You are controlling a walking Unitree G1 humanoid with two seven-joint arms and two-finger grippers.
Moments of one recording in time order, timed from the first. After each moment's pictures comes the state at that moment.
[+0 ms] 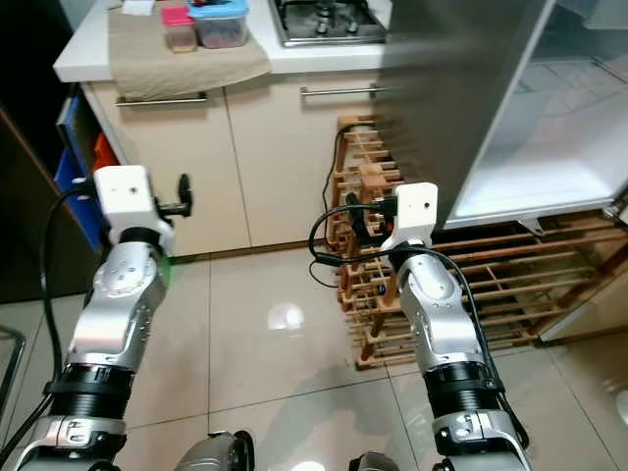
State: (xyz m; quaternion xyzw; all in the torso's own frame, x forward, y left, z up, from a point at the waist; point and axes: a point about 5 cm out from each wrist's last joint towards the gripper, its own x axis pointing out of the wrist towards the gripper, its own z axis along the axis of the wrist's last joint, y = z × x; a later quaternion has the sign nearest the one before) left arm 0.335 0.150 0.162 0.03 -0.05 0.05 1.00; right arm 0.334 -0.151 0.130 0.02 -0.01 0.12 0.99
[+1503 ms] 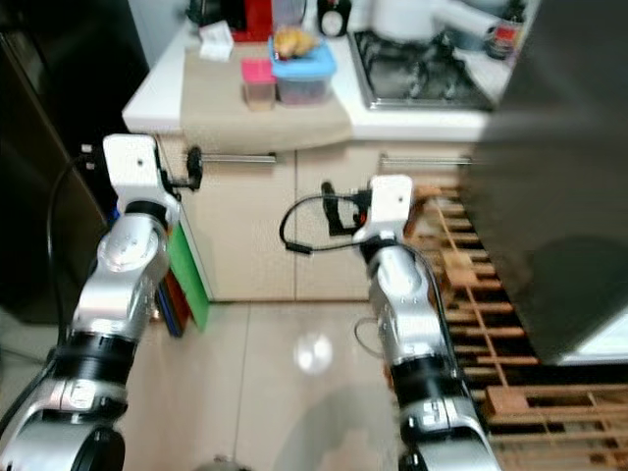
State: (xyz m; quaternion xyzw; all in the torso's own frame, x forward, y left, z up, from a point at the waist) left arm 0.354 0.149 0.177 0.02 -0.08 0.03 1.00; right arm 0.341 -0.128 0.137 0.05 -0.05 0.11 0.99
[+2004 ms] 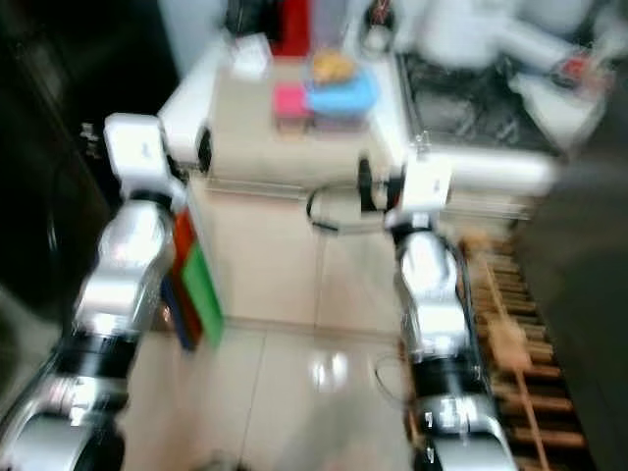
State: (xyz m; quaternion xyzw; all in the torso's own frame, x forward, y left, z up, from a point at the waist) left arm 0.352 0.155 0.219 0.04 -0.18 0.02 0.98; right arm 0.341 -0.138 0.187 0.00 -0.17 0.07 0.98
